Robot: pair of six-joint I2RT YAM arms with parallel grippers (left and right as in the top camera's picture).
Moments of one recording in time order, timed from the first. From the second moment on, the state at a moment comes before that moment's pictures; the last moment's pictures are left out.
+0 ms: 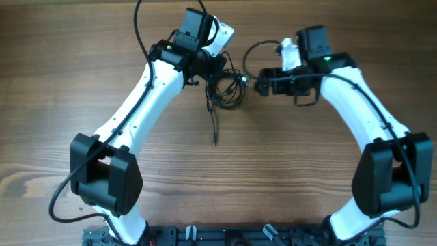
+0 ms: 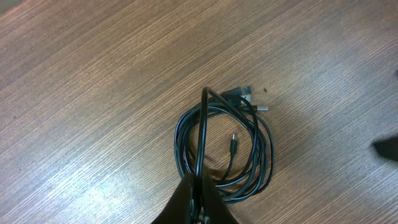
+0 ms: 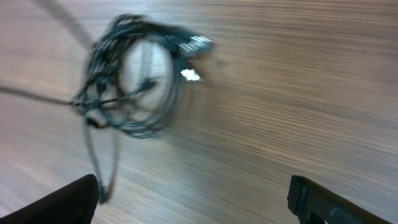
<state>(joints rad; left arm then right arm) -0.42 1.87 1.62 -0.73 0.09 0.20 0.22 1.80 1.35 -0.73 -0.37 0.13</state>
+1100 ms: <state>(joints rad) -0.42 1.87 1.62 -0.77 0.02 0.20 0.39 1.93 1.33 -0.42 -0.14 0.63</state>
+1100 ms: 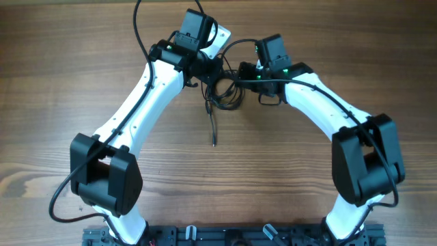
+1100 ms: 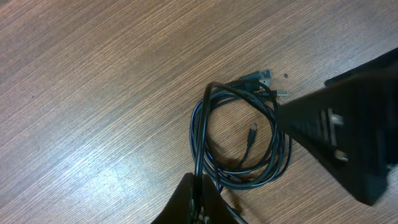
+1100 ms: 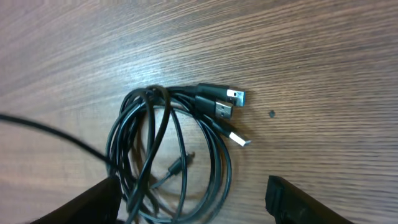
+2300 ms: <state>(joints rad) -0.42 1.87 1.62 -0.81 0.02 0.20 0.39 2.02 1.33 -0.13 -0.12 0.81</state>
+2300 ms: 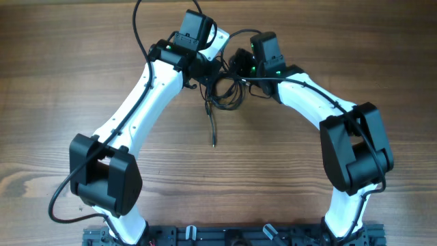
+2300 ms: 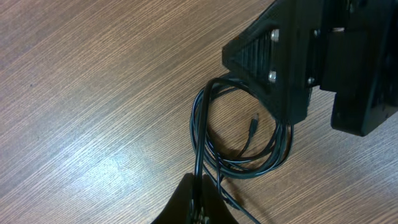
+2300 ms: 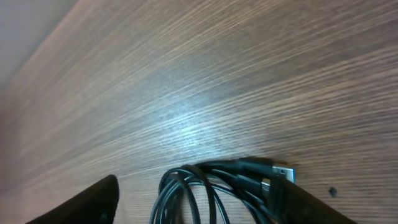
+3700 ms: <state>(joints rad) -0.42 1.85 1.62 -0.81 0.02 0.20 0.19 2.11 1.32 -0.16 -0.67 0.75</state>
